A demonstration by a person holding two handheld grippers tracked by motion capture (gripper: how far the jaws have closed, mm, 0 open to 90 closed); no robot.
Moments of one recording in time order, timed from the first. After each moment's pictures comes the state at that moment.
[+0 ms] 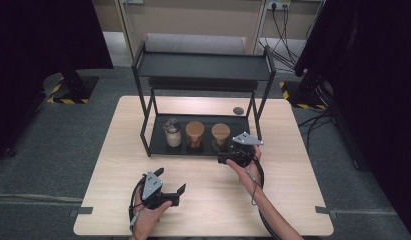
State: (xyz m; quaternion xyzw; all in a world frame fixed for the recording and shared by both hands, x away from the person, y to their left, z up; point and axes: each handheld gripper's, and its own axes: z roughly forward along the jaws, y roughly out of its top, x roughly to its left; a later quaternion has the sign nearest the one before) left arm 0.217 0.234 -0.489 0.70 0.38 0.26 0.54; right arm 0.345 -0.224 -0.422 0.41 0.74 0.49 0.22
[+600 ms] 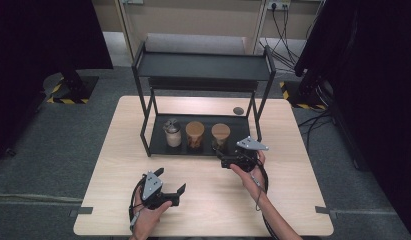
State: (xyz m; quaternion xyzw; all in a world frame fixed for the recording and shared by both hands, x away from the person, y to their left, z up) left arm 0.217 0.233 -0.489 0.70 0.38 0.26 0.54; right arm 0.330 -0.235 -0.425 0.40 0.74 0.49 0.22
